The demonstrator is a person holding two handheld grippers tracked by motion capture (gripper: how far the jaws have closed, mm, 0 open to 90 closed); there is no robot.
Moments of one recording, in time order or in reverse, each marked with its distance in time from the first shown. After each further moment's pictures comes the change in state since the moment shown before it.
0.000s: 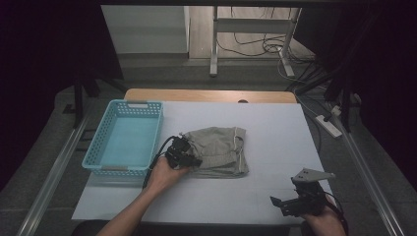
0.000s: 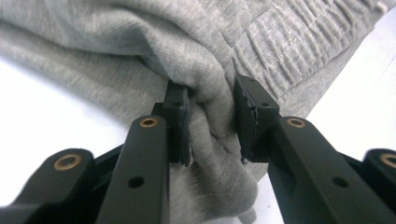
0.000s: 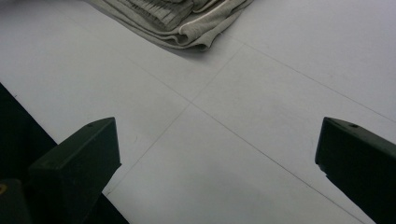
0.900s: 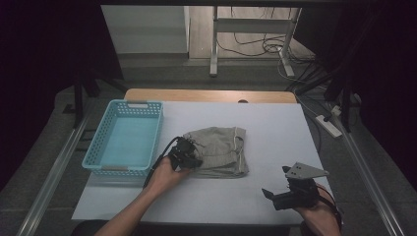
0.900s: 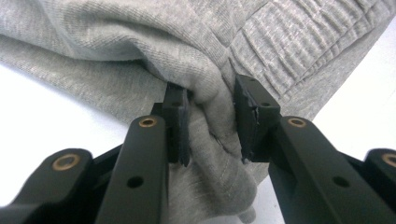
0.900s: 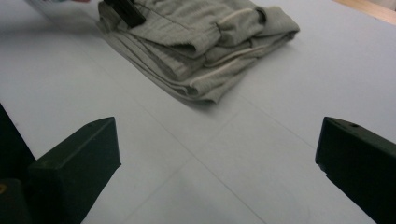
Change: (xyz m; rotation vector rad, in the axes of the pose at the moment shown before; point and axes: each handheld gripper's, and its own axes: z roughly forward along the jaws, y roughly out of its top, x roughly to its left) left arm -0.016 0.005 0.000 0.029 0.111 0.053; right arm 0.010 0.022 0.009 -0.143 0.003 -0.135
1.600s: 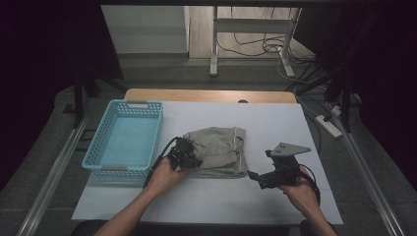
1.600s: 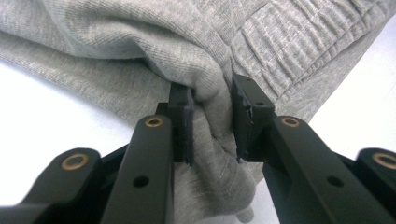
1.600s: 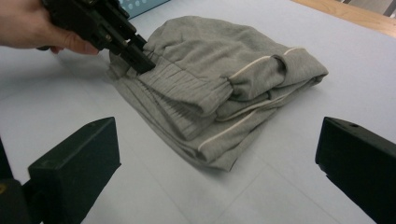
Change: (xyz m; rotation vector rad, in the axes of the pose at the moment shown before) left arm 0.002 -0.003 0.000 -0.014 -0.020 -0.014; right arm -0.016 0.041 0.045 -0.036 0.102 0.043
